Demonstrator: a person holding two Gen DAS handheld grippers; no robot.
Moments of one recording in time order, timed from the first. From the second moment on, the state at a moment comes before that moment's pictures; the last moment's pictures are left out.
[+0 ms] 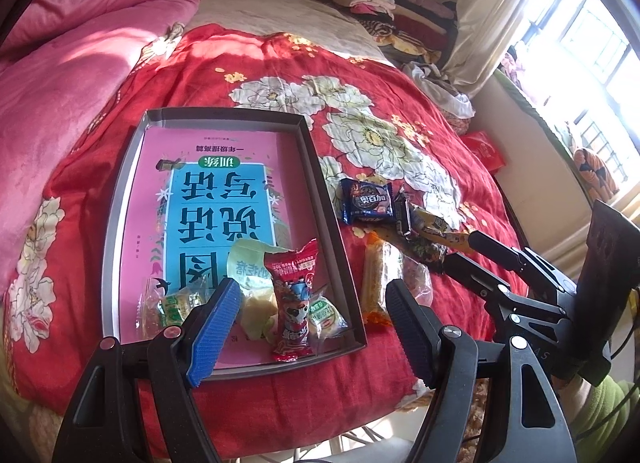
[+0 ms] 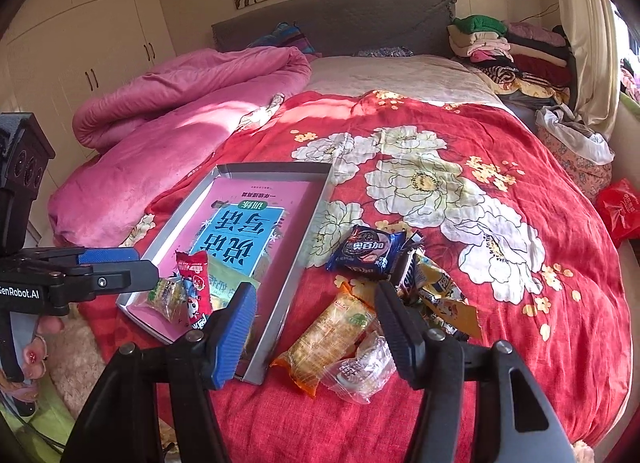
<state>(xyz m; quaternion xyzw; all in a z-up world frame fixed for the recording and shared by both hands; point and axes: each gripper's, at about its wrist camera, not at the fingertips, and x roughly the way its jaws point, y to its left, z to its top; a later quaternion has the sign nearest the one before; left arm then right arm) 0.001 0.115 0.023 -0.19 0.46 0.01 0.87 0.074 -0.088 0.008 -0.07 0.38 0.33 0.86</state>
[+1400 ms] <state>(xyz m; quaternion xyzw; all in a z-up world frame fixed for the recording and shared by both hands) 0.035 0.044 0.008 -0.13 0.51 -0.05 0.85 0.113 -0.165 -0.013 -0.02 0.41 0.24 0.88</state>
